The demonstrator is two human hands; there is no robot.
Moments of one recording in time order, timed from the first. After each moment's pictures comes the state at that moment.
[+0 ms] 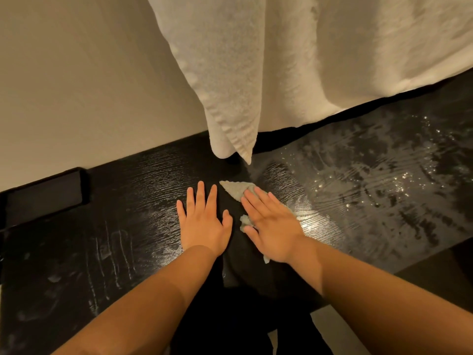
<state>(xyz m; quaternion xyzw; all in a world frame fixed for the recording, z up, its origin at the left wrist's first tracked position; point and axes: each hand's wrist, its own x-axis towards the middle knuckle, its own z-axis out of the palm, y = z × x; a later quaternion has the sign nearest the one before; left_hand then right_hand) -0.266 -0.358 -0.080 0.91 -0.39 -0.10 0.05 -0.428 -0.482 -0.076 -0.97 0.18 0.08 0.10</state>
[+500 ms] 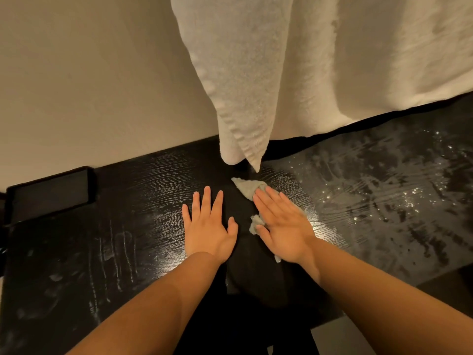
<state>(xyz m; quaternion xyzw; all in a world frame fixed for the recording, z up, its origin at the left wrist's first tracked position) -0.264 -0.358 -0.078 0.91 -0.39 -0.11 0.06 -0.426 -0.509 -0.081 -0.98 0.19 0.04 0.08</state>
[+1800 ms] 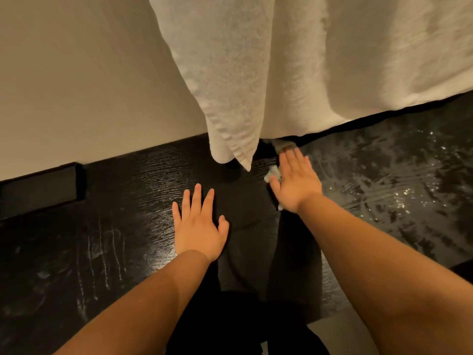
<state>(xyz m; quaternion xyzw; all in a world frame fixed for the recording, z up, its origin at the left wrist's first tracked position) -0.267 -0.362 -0.074 0.92 -0.38 -0.10 0.05 -0.395 -0.610 -0.066 -0.92 0.37 0.12 0.08</state>
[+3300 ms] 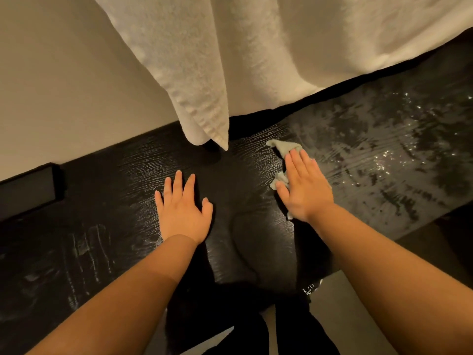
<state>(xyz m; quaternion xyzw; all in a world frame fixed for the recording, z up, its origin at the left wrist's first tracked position) -0.271 -0.360 -0.073 0.92 -0.38 -0.09 0.07 -0.494 -0.569 -0.077 -0.91 0.39 0.08 0.06</state>
